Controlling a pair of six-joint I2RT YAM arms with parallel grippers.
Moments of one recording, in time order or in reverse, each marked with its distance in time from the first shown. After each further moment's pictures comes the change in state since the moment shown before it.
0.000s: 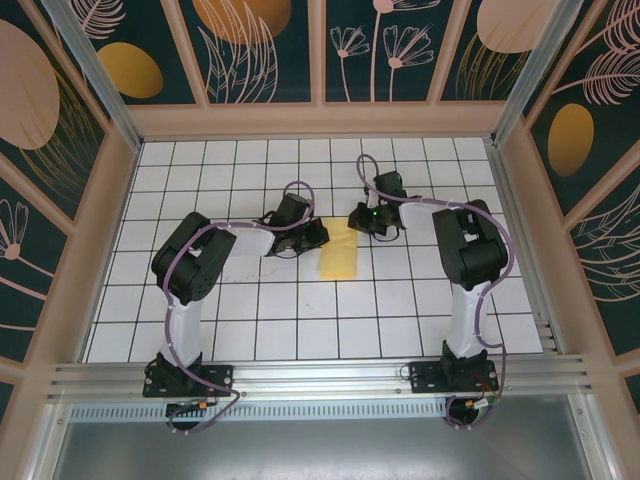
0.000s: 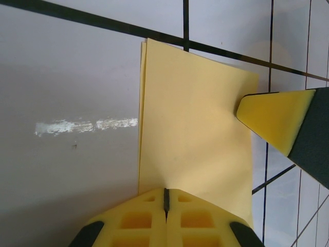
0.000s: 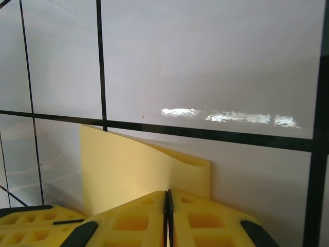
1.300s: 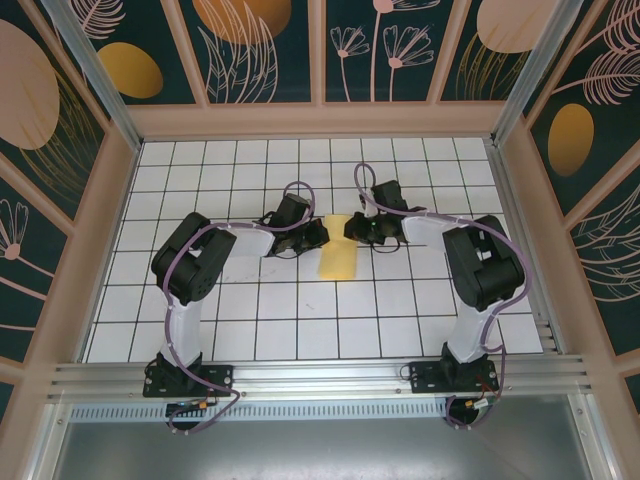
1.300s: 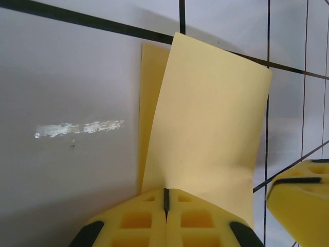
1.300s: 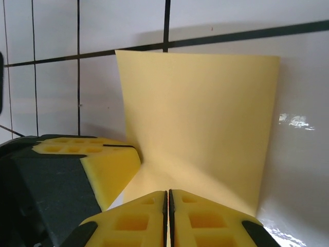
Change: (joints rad) left arm -0.002 -0.005 -0.007 0.013 -0.002 0.015; right arm 0.066 -0.172 -0.163 0.035 -0.013 0.016
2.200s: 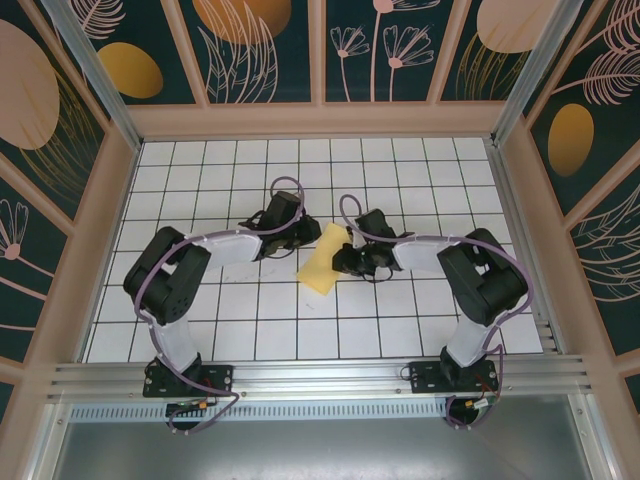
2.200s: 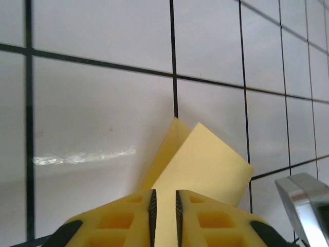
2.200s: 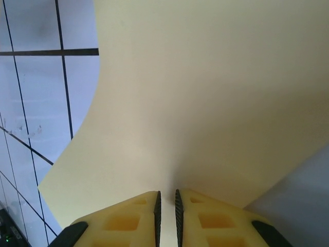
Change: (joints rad) left arm -0.009 -0.229 -0.103 -0.074 -0.169 0.018; right arm 0.172 -0.092 -0.203 0.063 0.002 0.135
